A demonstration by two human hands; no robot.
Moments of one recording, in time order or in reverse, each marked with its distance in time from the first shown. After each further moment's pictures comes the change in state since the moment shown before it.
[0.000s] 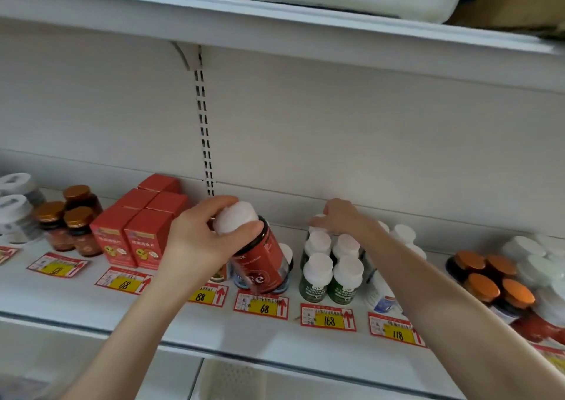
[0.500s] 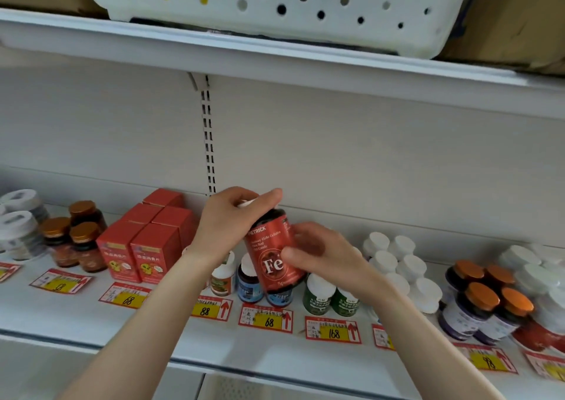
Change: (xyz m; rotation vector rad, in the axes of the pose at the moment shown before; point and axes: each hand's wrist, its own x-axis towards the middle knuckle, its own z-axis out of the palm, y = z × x) left_hand 0.033 0.026 0.011 -0.171 -0.093 -0.088; right_hand -0.129 -0.050 -0.003 0.773 -0.040 -0.454
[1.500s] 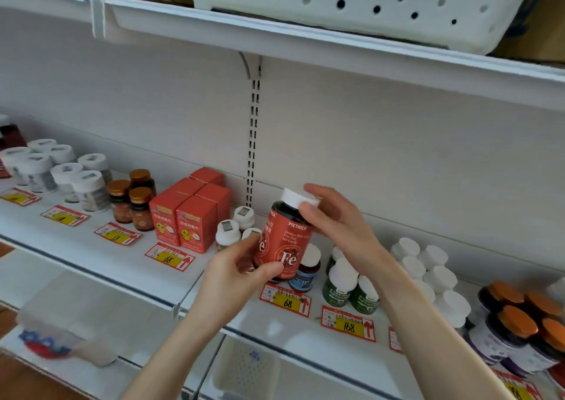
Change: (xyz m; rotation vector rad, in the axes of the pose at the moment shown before) left_hand -0.086 -0.061 -0.010 -0.006 0.041 0.043; right_hand 0.020 -0.009 0.010 0.166 0.047 -0.133
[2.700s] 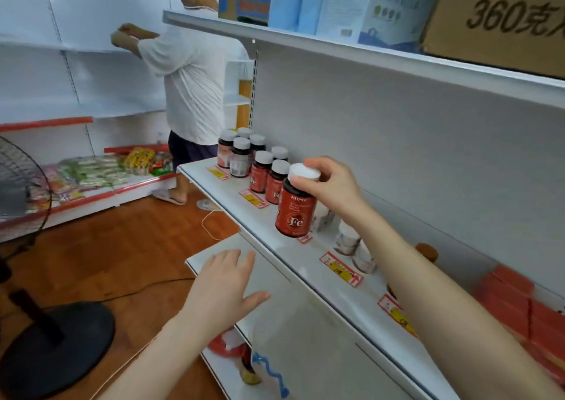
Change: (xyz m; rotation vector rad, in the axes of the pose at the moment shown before) left_hand -0.029 -0.154 -0.487 1.365 0.166 -0.121; right_hand 0.250 -0.112 0.514 -0.205 -0.201 -0.223
